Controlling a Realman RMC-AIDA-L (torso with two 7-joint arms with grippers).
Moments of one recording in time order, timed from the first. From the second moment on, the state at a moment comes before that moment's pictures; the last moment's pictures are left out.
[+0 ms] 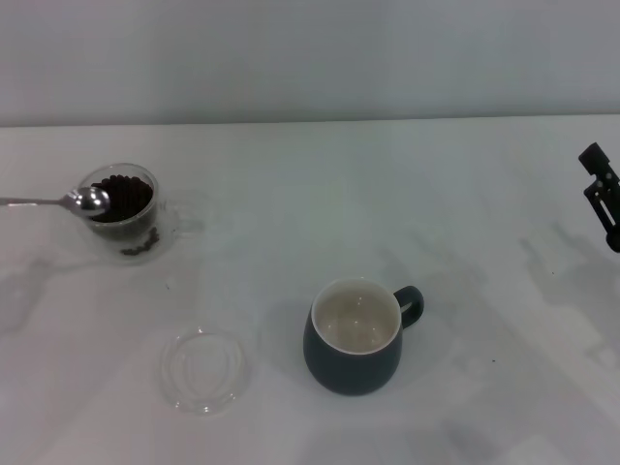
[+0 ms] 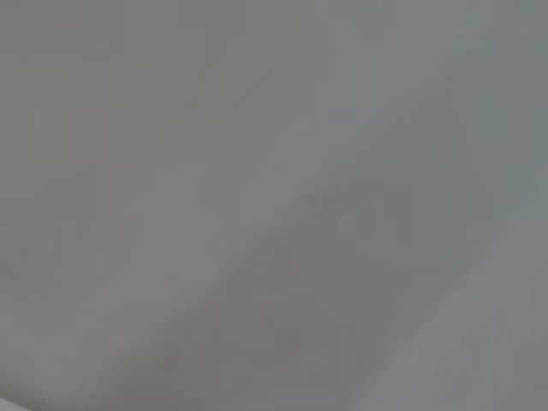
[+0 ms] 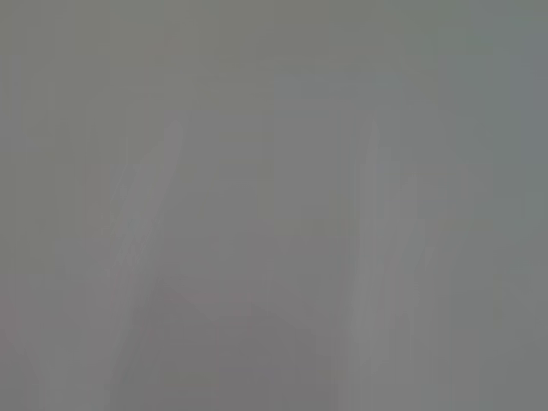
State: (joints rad) left arm -0.22 -1.84 1.01 0.40 1.04 1.52 -1.63; right arm 0.23 2.01 -1.82 -0.14 0.07 -1.63 0.24
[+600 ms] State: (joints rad) left arm -0.31 -1.69 0.94 0.58 1.26 1.46 -2.05; right arm 0.23 2.01 -1.84 -0.17 0.07 -1.62 0.25
